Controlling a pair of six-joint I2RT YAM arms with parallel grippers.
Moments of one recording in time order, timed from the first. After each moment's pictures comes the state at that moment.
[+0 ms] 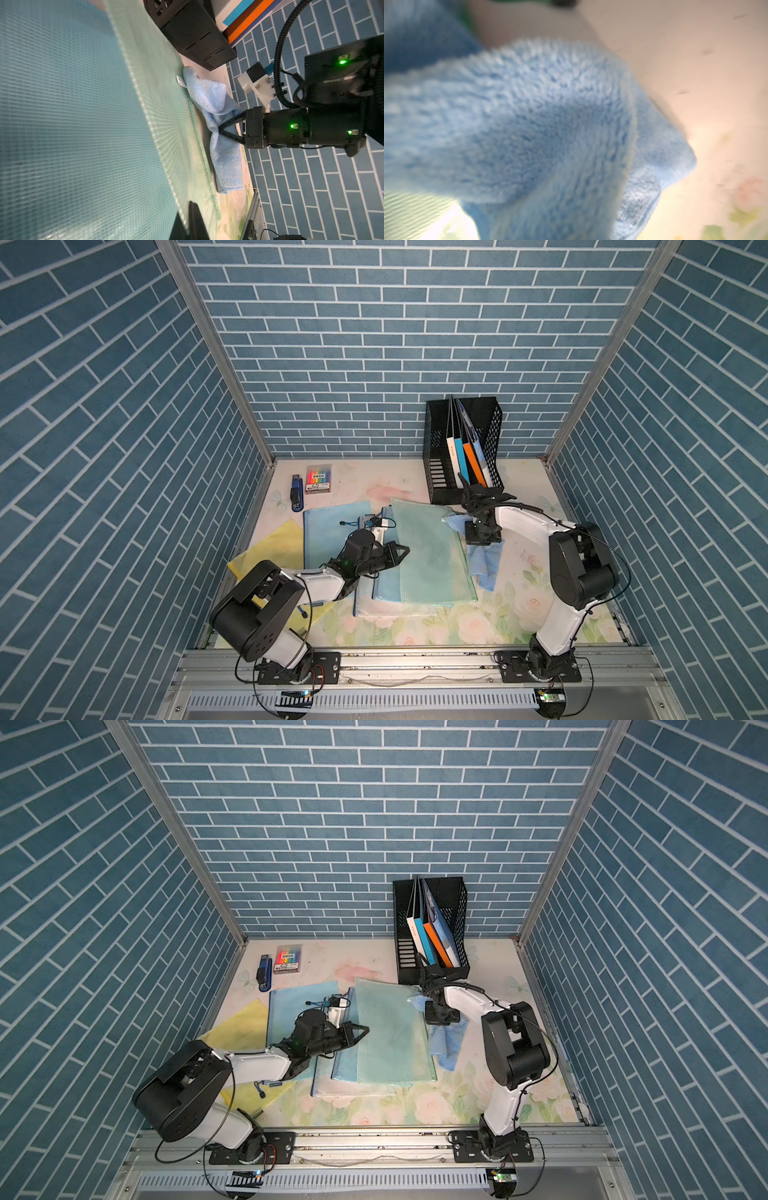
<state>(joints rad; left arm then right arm) -0.62 1.48 0.51 0.55 0.38 -0.90 0.40 1.78 1.23 -0.85 0.16 0.40</state>
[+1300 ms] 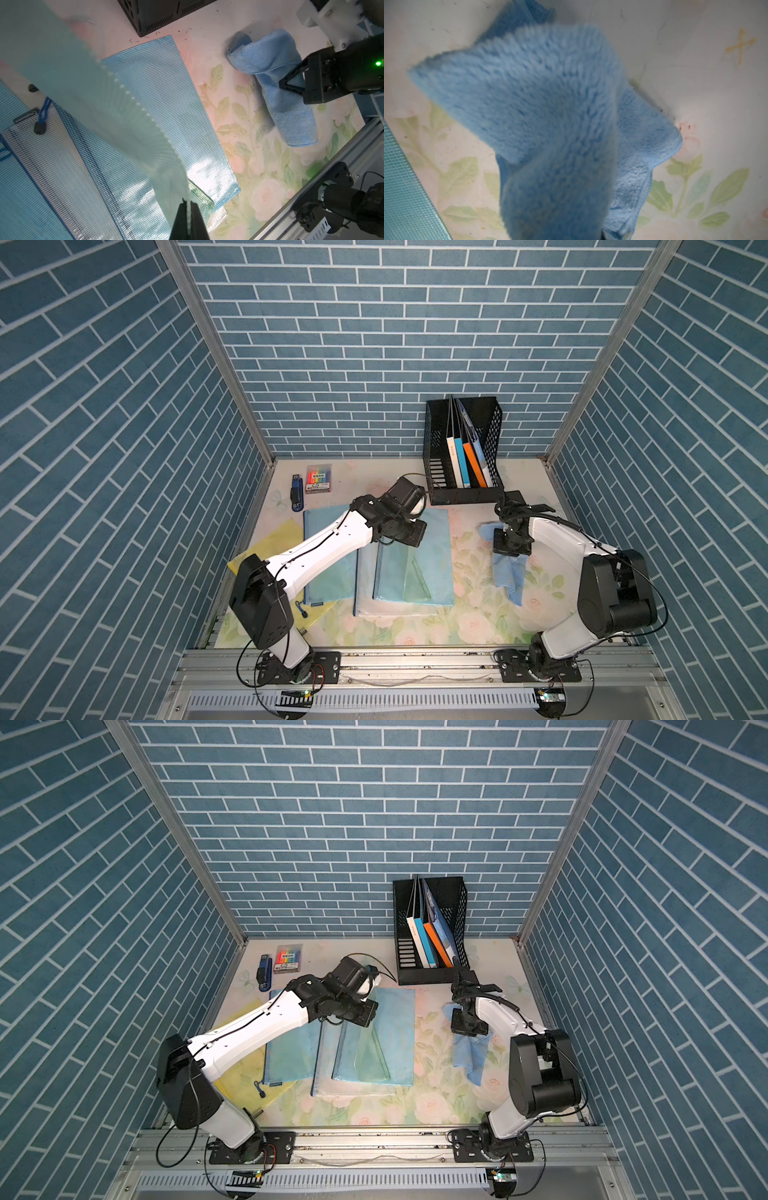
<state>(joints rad) -0.82 1.64 1.49 -0.85 0.09 -0.34 0.23 1.57 1.03 -0.87 0.10 0.37</state>
